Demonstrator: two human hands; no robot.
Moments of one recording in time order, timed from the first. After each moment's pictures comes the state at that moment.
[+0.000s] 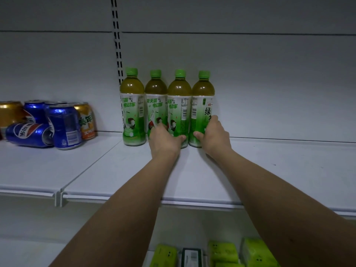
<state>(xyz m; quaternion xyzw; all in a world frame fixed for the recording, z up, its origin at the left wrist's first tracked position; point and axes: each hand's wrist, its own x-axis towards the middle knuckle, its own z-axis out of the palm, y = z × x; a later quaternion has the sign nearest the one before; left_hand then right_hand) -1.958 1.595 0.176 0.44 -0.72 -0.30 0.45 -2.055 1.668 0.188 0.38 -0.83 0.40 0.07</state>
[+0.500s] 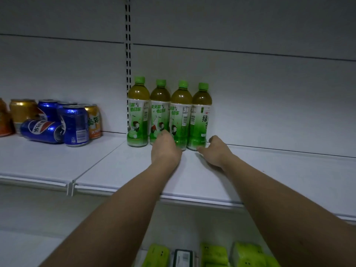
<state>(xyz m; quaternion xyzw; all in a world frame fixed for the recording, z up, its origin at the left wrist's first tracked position) -1.943 1.612 0.175 0.43 -0.79 -0.23 0.38 -2.050 1.705 0.192 0.39 -0.84 0.37 -0.06</state>
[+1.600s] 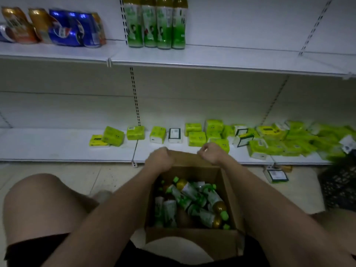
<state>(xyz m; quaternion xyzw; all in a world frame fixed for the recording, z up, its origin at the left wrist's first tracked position) -1.678 1.913 -0.017 0.42 -0.85 -0.32 0.01 -1.830 2.031 -0.007 0.33 -0.88 0.22 -0.25</state>
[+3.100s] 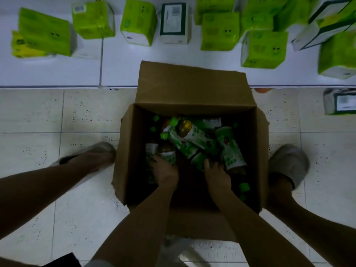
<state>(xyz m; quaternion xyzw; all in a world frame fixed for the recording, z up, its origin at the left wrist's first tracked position) -1.741 1.948 -0.343 0.70 -0.57 -0.39 -0.16 -1.833 2.060 -0.326 0.35 -0.83 -0.20 -0.39</state>
